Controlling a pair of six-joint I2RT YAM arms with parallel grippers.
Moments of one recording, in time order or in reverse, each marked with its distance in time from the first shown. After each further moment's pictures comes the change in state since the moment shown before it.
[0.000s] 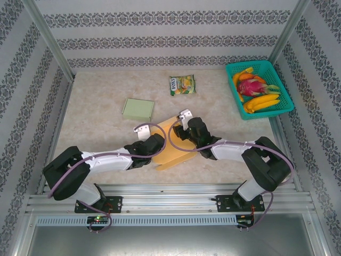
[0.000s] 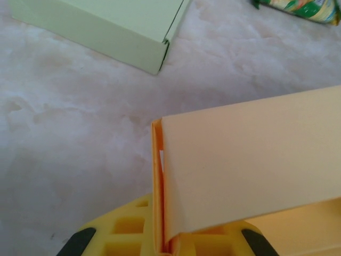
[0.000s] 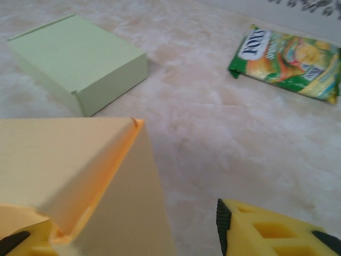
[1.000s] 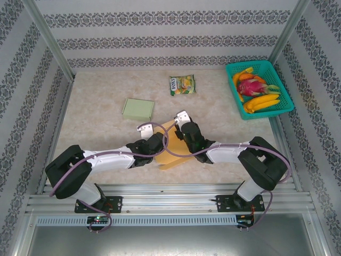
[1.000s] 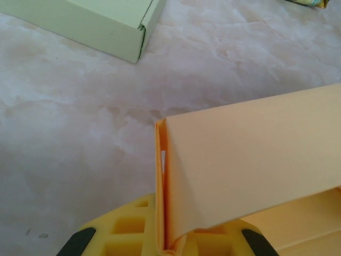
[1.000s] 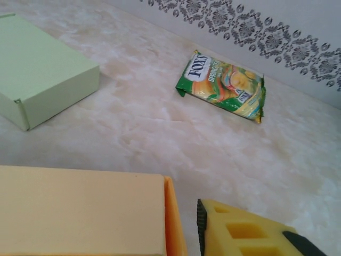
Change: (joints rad) left arm -0.005 0.019 0.043 -0.026 0.049 0.001; right arm 0.103 0.028 0.005 0.073 0.383 -0.121
